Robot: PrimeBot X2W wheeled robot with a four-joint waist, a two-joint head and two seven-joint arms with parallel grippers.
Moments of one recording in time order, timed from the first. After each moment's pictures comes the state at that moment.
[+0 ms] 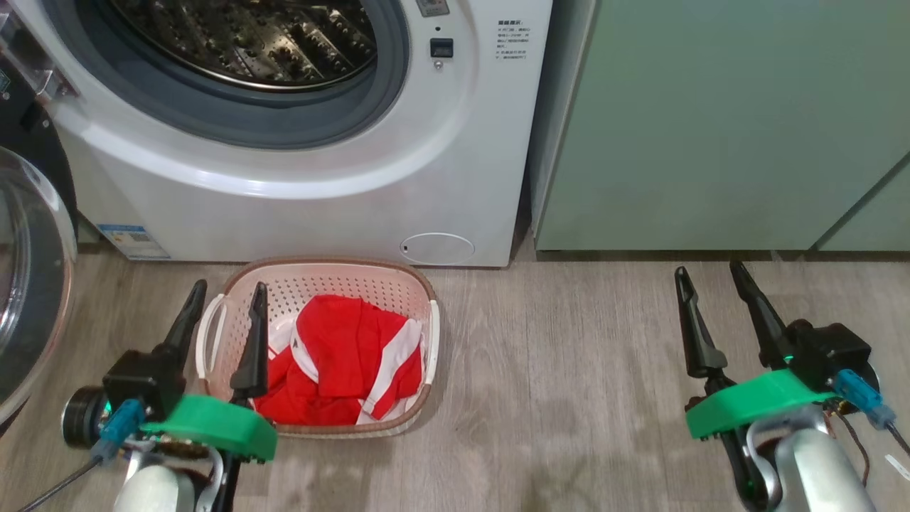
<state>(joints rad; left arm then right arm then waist) -0.03 0.12 -0.05 0.05 -0.19 -0.04 -0.20 -0.08 -0.05 -0.01 0.21 0.18 0.13 -0.25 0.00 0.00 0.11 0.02</state>
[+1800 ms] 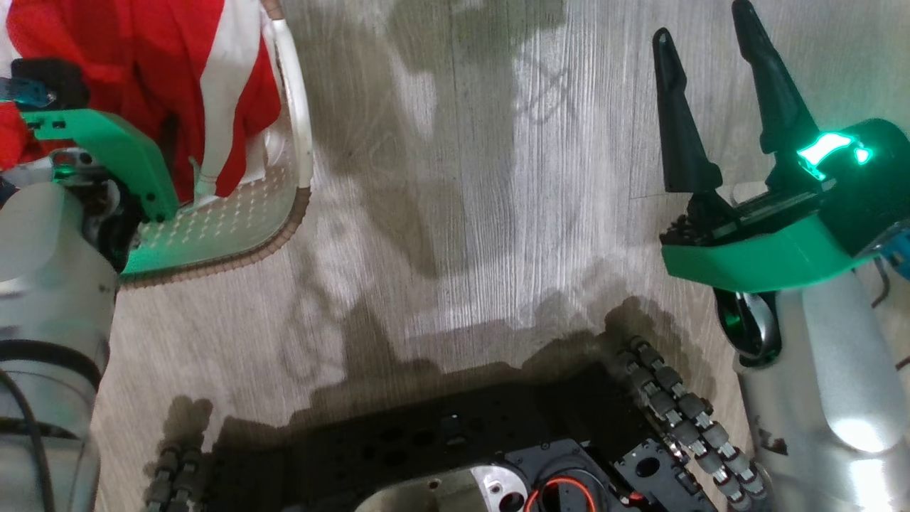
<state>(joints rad) -1.03 0.26 -0.32 1.22 -0.50 -0.13 0.02 -0.44 -0.05 0.12 -0.05 0.16 0.13 -0.26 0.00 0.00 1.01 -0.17</state>
